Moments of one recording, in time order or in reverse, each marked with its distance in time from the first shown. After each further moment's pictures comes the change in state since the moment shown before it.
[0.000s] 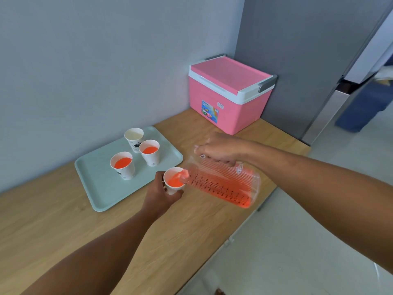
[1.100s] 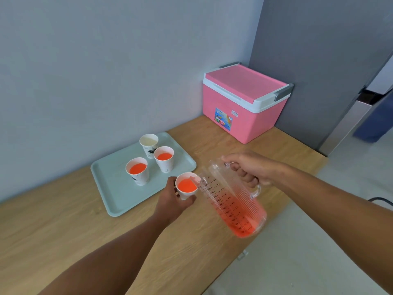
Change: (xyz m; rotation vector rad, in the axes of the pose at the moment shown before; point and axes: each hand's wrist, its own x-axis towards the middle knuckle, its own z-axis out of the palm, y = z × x) left_hand 0.006 -0.002 -0.010 -0.030 -0.009 -0.025; right_hand 0.002 0.033 0.010 0.479 -0.008 0.200
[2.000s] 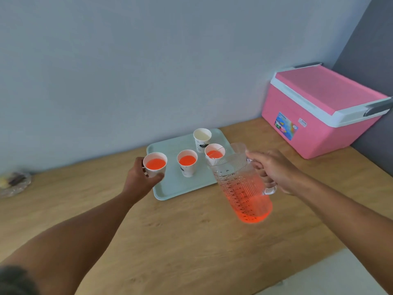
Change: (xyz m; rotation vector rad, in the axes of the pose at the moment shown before) left_hand -0.012 -0.074 -0.188 0.133 0.448 -0.246; right_hand 0.051 -0.044 0.058 0.051 -0.064 -0.273
